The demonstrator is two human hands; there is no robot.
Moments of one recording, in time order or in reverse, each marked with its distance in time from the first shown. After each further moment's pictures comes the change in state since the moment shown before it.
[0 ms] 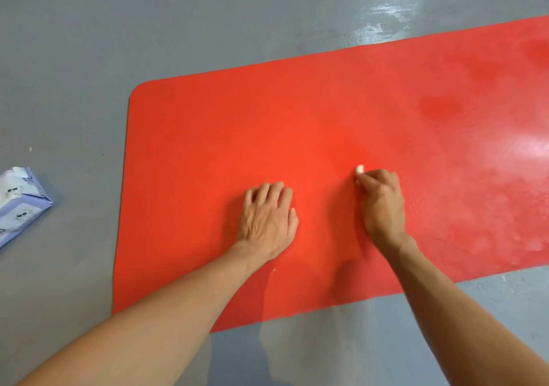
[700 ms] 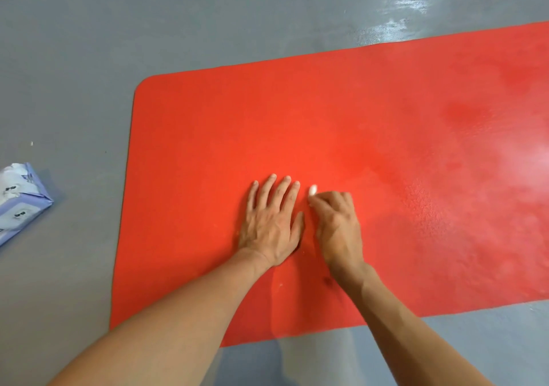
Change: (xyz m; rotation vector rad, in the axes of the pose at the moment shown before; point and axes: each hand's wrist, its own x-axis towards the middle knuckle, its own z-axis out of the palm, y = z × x) left_hand 0.009 -0.013 0.016 -0.037 -0.044 -0.058; right_hand -0.027 -0.083 0.035 0.178 -0.079 -0.158
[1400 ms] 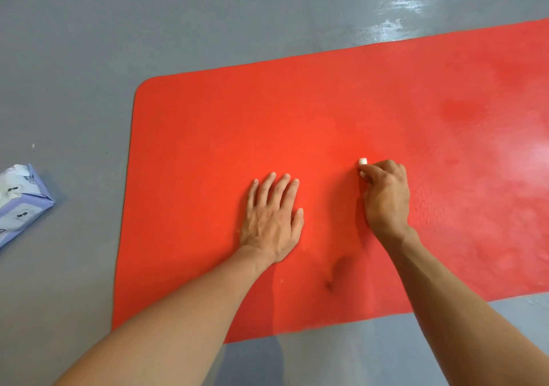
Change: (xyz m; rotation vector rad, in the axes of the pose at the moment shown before) left_hand 0.000 0.001 -0.003 0.010 -0.007 -0.008; right_hand 0.048 0.071 -0.032 -0.151 0.106 0.220
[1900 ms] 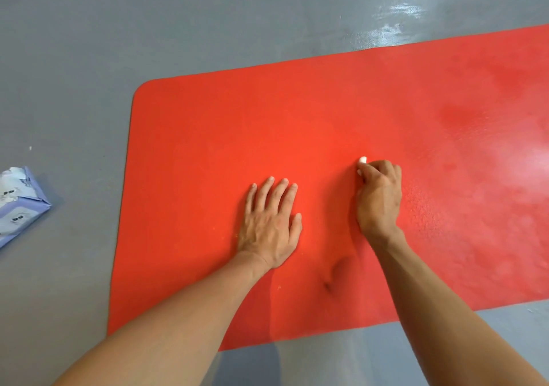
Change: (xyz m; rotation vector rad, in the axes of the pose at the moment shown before) left_hand 0.000 0.001 0.000 -0.008 0.004 -0.005; right_hand 0.006 -0.009 0.012 -0.014 0.080 0.086
